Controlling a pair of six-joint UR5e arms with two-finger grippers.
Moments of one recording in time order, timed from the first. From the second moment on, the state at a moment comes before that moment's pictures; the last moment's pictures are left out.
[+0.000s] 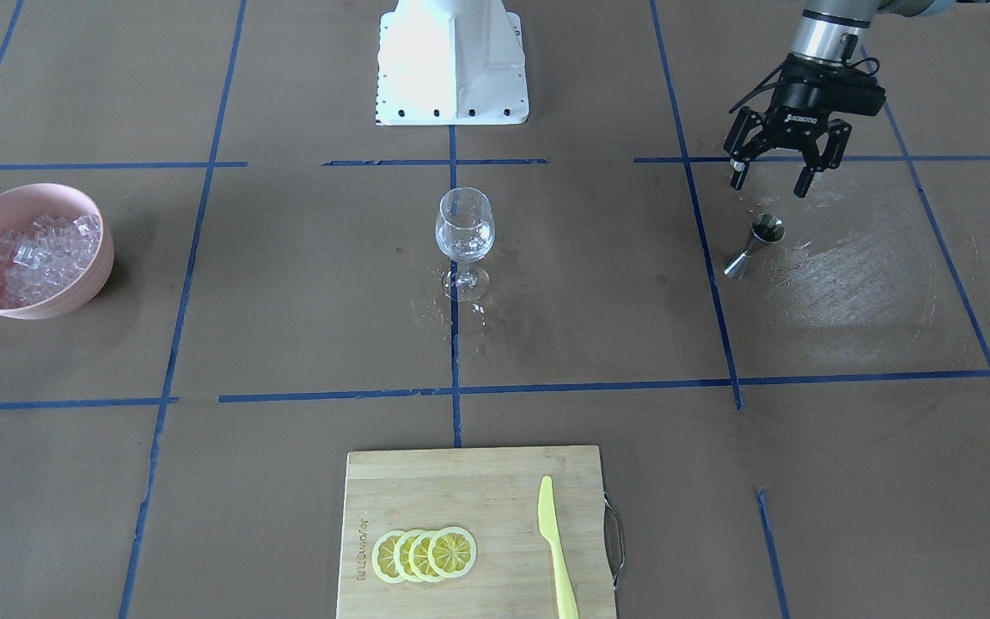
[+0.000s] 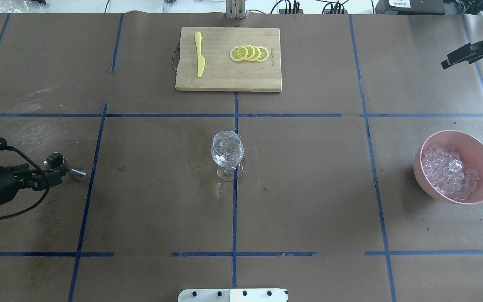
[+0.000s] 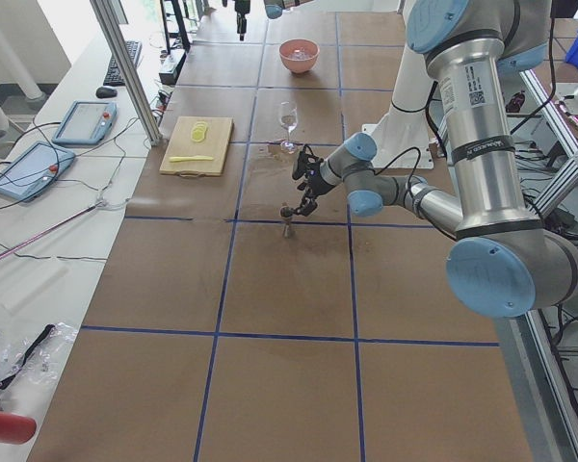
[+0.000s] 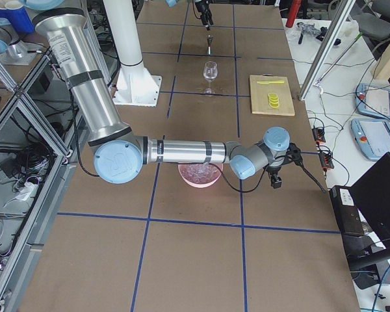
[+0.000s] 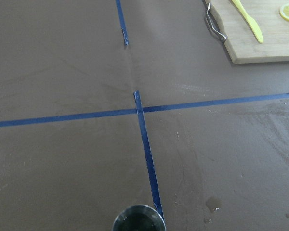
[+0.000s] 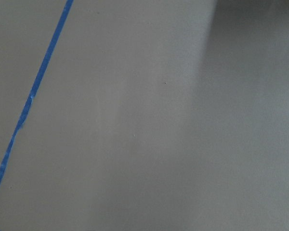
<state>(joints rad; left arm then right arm) -0.41 -1.24 -2.16 -2.33 -1.30 -1.22 1.31 -1.19 1.16 -0.96 2.35 0.32</state>
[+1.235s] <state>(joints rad) -0.17 -1.30 -1.98 -2.27 -0.86 -1.48 1.31 -1.20 1.16 -0.96 2.38 0.33</state>
